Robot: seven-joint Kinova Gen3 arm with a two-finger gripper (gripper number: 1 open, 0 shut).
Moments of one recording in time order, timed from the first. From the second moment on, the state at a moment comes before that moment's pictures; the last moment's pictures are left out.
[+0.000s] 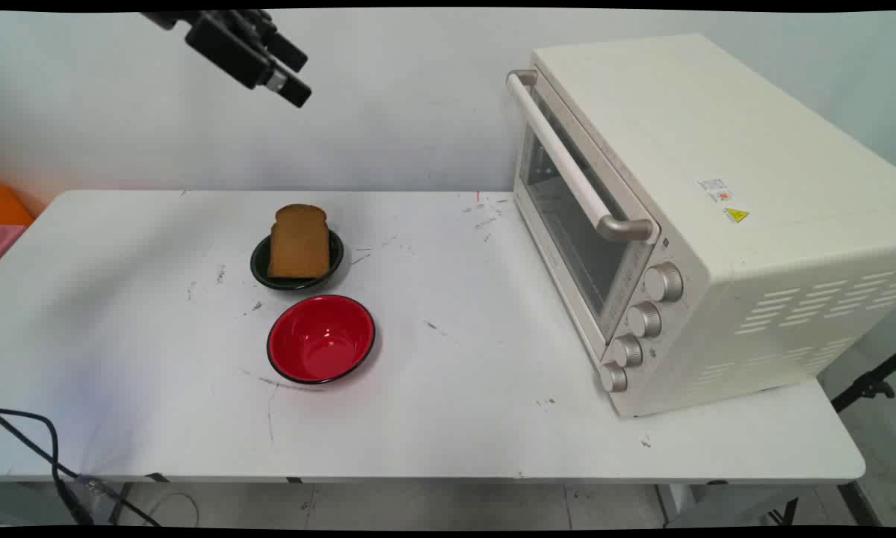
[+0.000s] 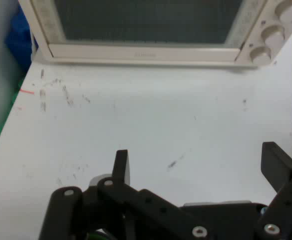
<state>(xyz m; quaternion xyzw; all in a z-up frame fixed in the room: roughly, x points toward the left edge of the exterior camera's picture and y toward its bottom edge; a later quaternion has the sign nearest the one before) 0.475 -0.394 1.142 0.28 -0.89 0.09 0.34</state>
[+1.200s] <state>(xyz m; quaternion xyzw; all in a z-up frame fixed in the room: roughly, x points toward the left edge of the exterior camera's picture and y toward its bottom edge) 0.276 -0.505 1.127 0.27 -0.91 0.10 0.31</state>
